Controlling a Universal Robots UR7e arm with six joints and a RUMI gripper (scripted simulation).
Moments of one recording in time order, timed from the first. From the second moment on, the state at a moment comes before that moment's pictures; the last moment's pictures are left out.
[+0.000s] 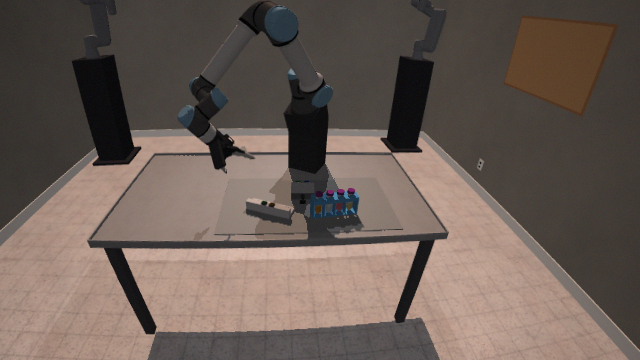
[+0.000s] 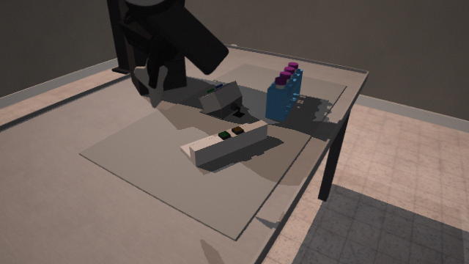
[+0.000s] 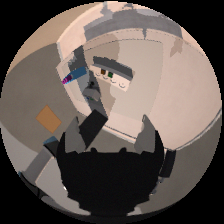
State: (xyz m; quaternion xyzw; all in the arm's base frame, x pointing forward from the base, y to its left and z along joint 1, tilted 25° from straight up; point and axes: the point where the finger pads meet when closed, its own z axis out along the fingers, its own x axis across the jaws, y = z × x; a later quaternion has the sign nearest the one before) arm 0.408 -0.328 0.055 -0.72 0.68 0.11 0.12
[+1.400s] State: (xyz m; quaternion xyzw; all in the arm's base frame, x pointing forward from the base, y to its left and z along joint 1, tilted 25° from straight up) arm 0.408 -0.328 0.055 -0.72 0.68 0.11 0.12
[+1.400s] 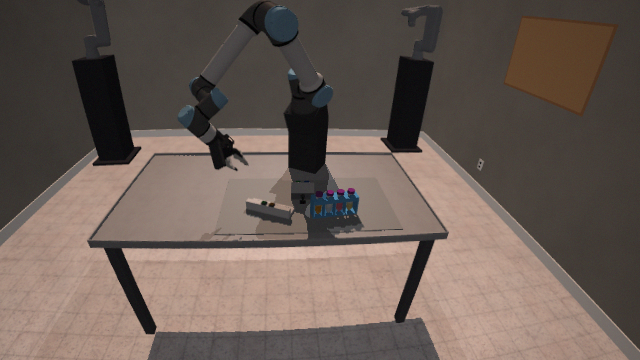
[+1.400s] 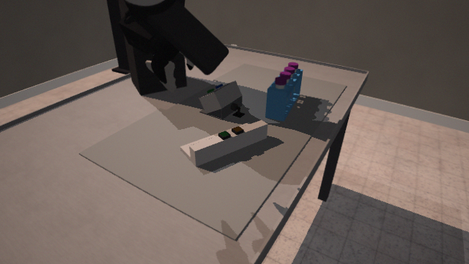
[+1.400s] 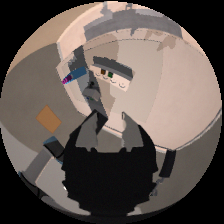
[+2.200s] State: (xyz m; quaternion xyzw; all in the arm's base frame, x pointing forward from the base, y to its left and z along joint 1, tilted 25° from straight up) arm 0.435 -0.296 0.022 -0.81 0.58 0.06 0.09
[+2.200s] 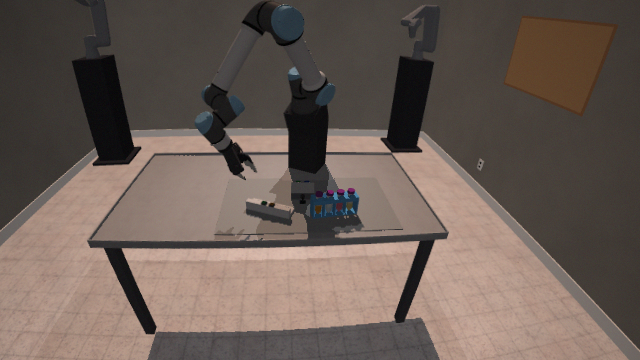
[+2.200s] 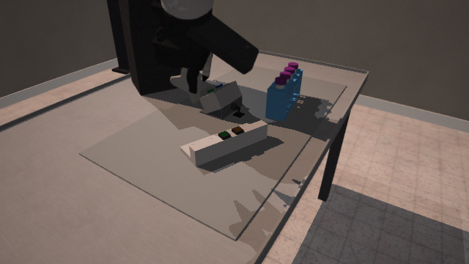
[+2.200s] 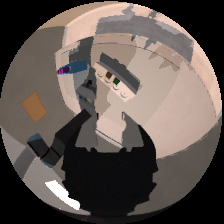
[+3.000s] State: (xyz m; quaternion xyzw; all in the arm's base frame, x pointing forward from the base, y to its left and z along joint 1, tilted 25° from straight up) arm 0.470 -0.228 -0.023 -0.93 0.38 -0.03 0.03
